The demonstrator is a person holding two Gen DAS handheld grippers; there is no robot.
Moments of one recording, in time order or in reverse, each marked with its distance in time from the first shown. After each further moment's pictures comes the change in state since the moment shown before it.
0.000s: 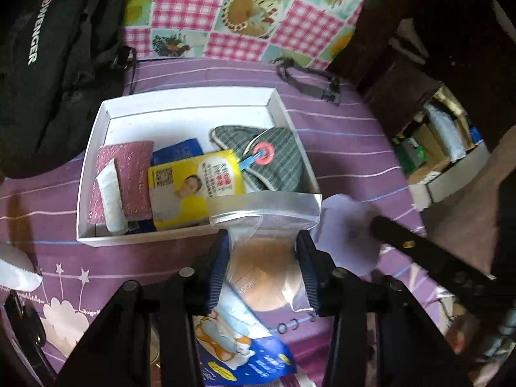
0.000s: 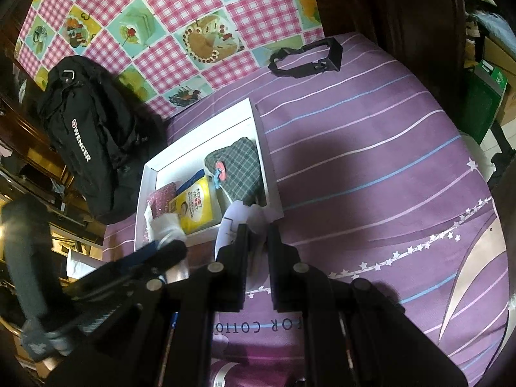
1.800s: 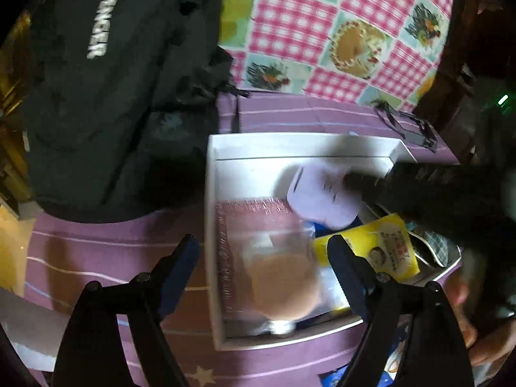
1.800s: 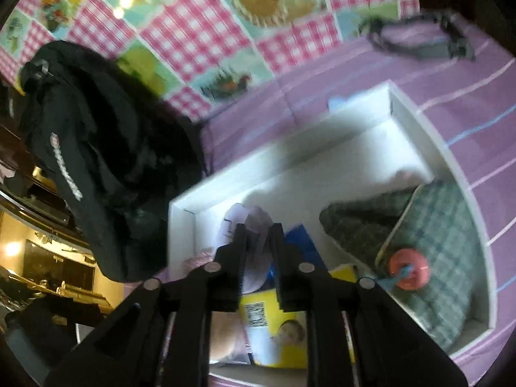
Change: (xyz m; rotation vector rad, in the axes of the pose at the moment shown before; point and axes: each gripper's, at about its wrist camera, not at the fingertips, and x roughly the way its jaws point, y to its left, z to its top) left arm 0.025 0.136 0.027 -0.017 -0.189 0.237; right arm 0.176 0.103 0.055 0.046 0.044 0.108
